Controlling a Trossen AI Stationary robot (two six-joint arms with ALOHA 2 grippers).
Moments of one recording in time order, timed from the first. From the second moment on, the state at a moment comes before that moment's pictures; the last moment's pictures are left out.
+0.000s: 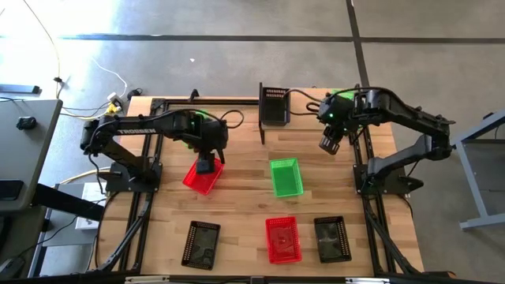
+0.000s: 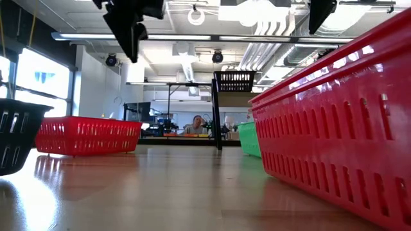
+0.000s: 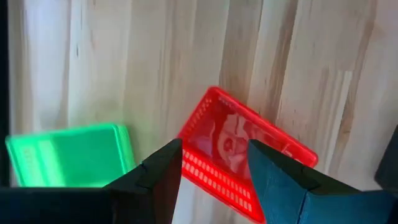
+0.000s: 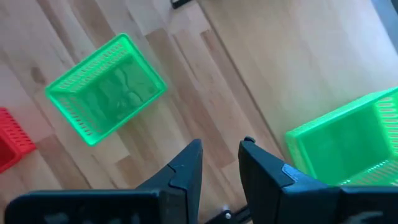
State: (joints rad) left arm 0.22 1.47 1.39 -1.28 -0.09 -0.02; right arm -0.19 1.32 1.63 -1.56 0.17 0.26
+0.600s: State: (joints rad) left arm 0.21 1.28 1.09 -1.23 -0.12 -0.67; right arm -0.06 1.32 1.63 -1.55 0.17 0.27
